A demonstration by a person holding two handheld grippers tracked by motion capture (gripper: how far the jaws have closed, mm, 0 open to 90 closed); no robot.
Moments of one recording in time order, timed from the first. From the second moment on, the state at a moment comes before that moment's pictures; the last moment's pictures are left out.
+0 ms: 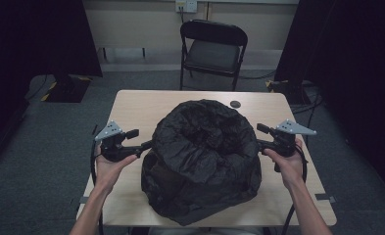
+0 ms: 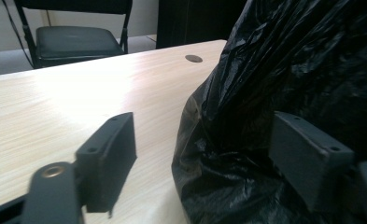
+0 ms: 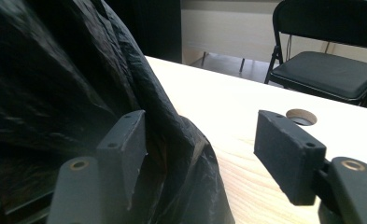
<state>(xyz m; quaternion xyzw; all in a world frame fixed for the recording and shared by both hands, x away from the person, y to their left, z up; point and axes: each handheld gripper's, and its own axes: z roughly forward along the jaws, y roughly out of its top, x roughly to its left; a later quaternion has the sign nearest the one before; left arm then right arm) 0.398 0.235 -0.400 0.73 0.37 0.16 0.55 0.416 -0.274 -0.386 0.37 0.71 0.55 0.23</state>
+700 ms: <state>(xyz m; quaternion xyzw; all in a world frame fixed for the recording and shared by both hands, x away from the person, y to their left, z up) 0.366 0.260 -0.465 0.78 0.42 0.17 0.44 0.381 -0.289 -0.358 0.34 0.72 0.57 0.20</state>
